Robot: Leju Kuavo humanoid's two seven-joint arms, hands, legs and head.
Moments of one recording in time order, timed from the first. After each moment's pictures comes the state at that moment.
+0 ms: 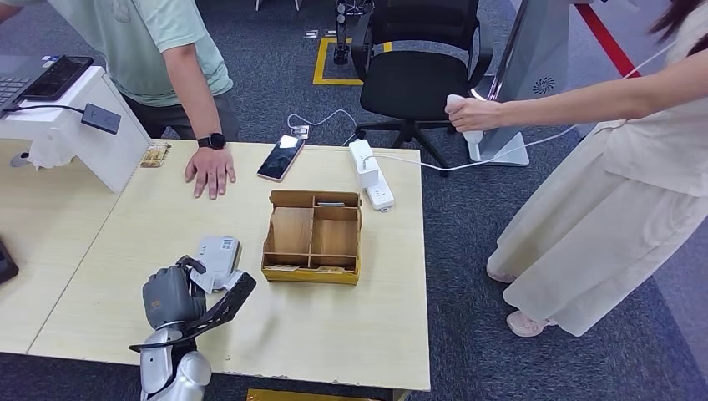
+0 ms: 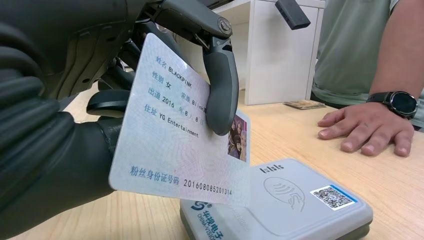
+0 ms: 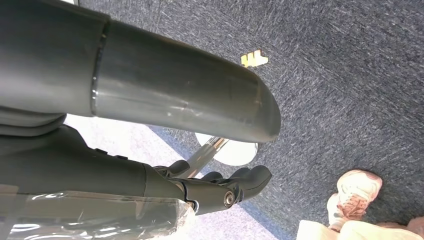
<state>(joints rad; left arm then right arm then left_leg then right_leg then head) -0.08 -0.25 0.30 -1.27 -1.23 0.47 -0.19 0.02 0.25 -0.40 -0.56 1.57 -0.39 0.10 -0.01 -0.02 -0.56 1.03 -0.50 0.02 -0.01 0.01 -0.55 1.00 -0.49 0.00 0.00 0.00</state>
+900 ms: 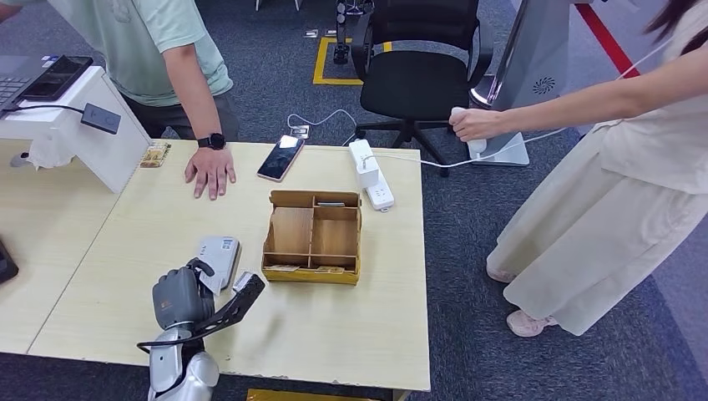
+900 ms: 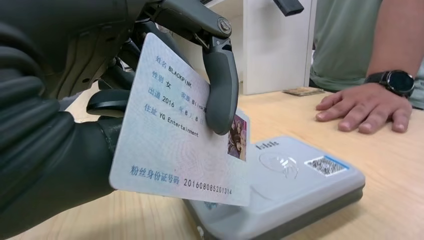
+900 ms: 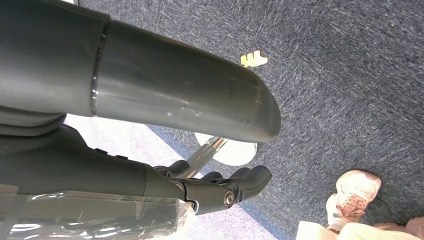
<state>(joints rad) -0.08 -0.27 0.28 -1.24 -1.30 0.47 -0.15 0.02 0.25 -0.39 -0.56 1.57 -0.39 0.10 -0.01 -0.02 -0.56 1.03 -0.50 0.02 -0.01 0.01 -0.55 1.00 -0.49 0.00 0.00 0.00</state>
